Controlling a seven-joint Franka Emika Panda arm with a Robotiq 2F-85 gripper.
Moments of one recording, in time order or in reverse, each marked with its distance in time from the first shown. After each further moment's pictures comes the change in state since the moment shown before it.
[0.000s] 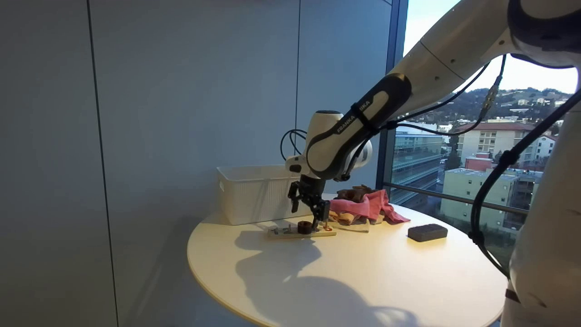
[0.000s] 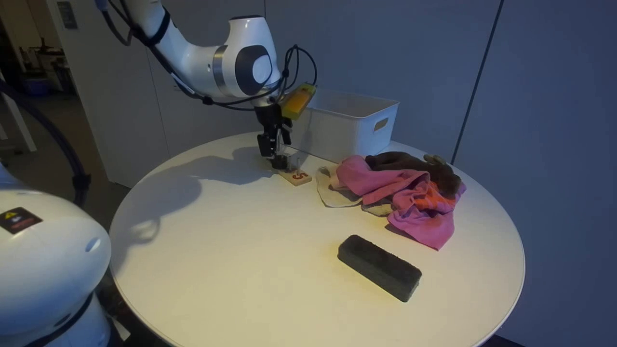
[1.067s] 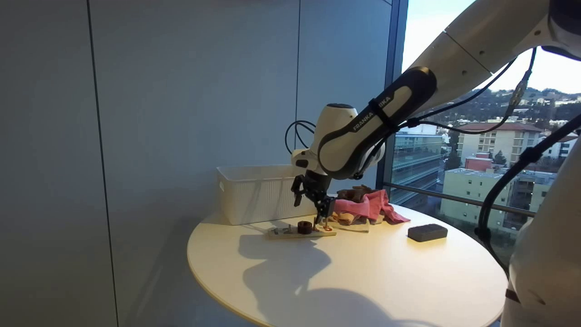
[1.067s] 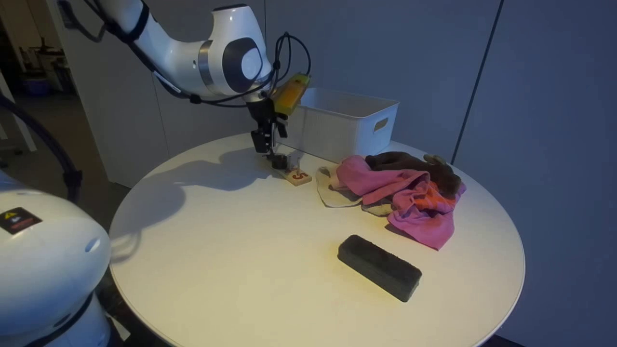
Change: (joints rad) arm -0.002 -0.114 0.003 -0.096 -0.047 0.066 0.029
